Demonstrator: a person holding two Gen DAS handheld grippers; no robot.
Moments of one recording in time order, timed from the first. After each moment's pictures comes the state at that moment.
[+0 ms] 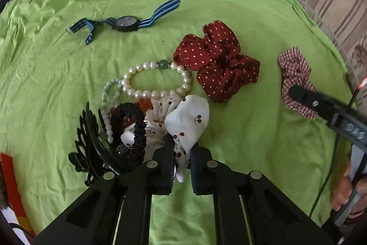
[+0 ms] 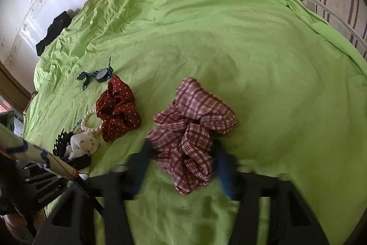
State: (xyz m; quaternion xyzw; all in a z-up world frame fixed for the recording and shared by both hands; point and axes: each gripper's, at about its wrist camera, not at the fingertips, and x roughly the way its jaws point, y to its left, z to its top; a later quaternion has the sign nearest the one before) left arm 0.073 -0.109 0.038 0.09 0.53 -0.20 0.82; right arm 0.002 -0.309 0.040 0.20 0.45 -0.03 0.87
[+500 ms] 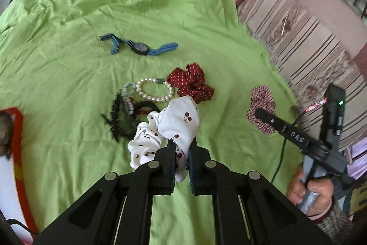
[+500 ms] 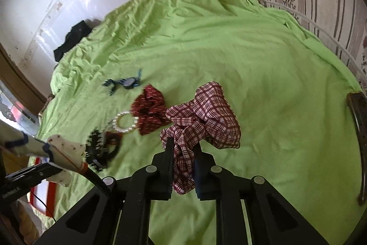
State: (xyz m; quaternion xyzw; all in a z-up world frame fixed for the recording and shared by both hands) left arm -0.005 -0.043 0.138 -0.05 0.48 -0.23 0.85; right arm -0.049 -0.293 0.100 0.21 0.41 0.00 0.89
